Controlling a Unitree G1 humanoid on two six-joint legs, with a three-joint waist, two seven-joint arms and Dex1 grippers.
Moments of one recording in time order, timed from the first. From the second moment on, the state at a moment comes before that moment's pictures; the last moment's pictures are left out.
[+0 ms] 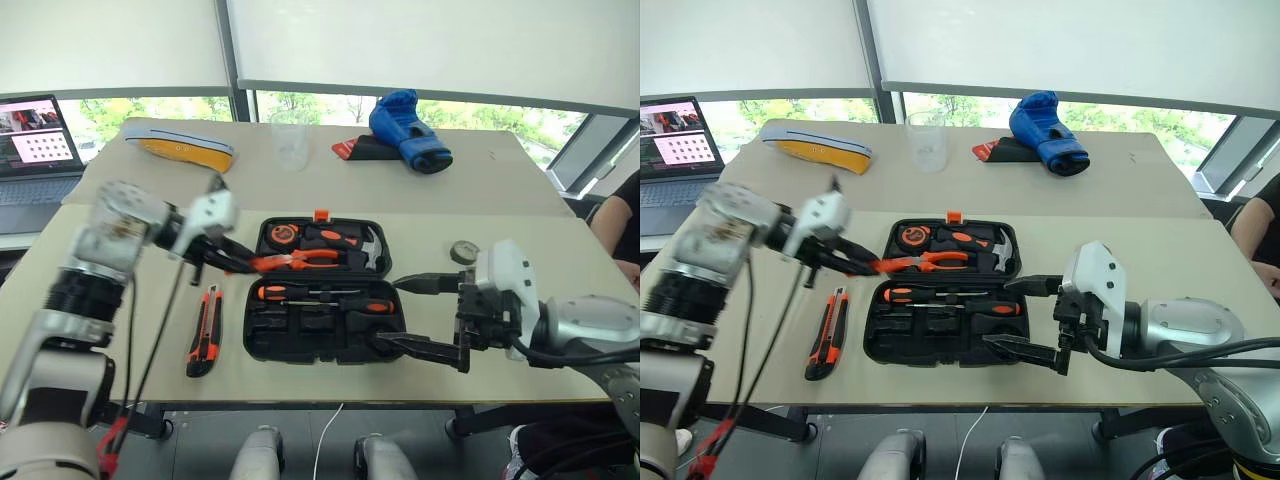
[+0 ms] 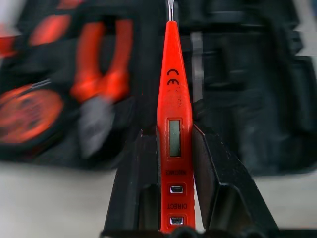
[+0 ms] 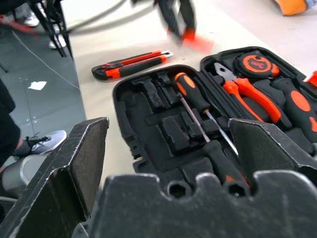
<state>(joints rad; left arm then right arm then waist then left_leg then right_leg) -0.87 0.77 -0.31 0.32 -0.10 0.30 -1.59 -0.21 -0.88 -0.23 -0.77 0.87 0.85 0.78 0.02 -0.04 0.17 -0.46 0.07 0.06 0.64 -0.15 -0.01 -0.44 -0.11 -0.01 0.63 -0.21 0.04</state>
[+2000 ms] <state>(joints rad) -0.60 0.62 -0.18 0.23 -0.23 0.34 -1.39 -0.10 -0.87 -0.21 -0.80 0.86 0.81 0.67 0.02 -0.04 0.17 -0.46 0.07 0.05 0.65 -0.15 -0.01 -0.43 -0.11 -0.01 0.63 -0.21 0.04</state>
